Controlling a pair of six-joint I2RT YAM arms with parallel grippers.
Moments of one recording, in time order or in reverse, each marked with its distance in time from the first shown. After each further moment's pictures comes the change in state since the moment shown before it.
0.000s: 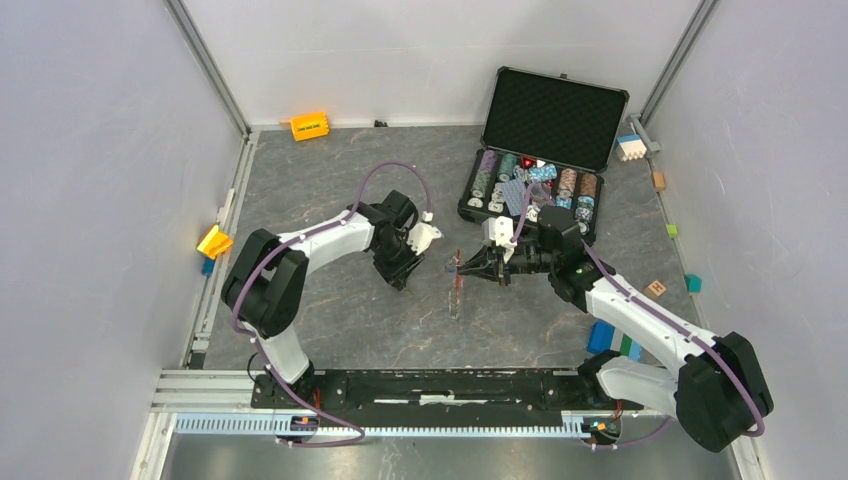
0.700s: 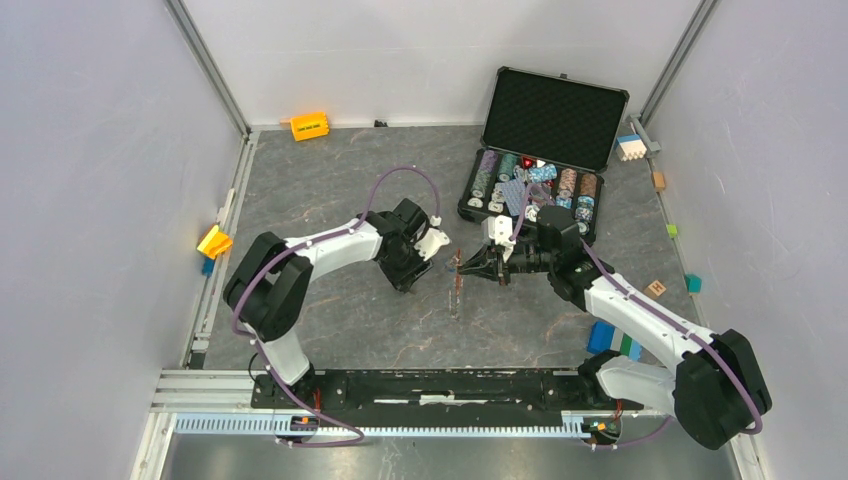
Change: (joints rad) left arm -0.076 -0.009 -0.034 0.087 -0.121 -0.048; right arm -0.006 0.013 0.000 0.000 0.004 0.000
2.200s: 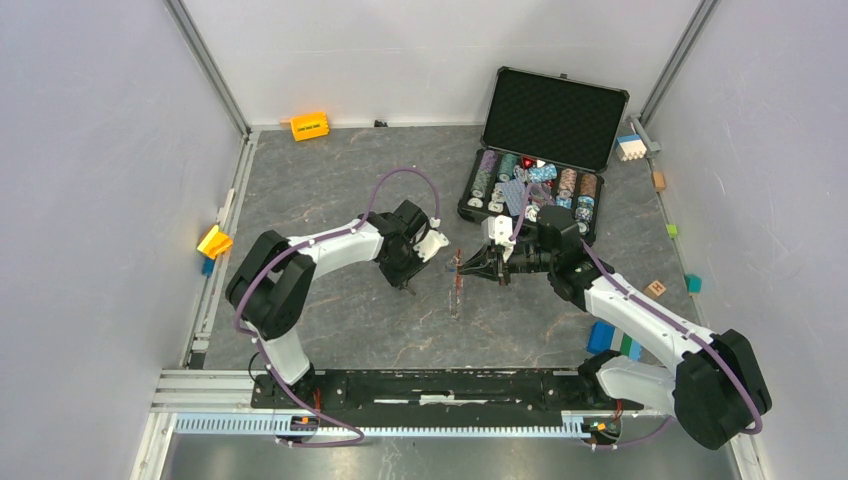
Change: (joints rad) left arm -0.003 0.018 -0.004 0.001 -0.031 -0.005; right arm -0.001 0.000 0.000 0.000 0.000 0.000
